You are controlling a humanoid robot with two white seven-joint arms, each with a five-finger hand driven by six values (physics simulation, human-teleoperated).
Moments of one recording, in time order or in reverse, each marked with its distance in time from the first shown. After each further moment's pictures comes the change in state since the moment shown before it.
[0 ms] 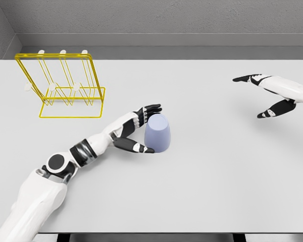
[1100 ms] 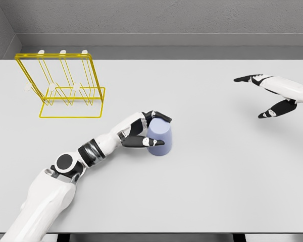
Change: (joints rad) left arm -0.005 -0.051 0.002 0.010 -0.015 -0.005 -0.011; right arm -0.002 0.001 -0.001 0.008 0.004 0.000 0.001
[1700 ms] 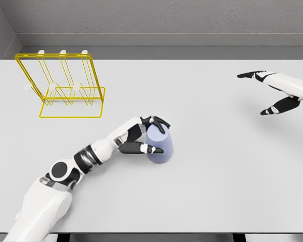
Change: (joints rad) left arm 0.089 0.022 0.035 -0.133 0.006 0.000 -0.011; right arm 0.002 0.004 -0.028 0.012 0.000 0.000 0.000
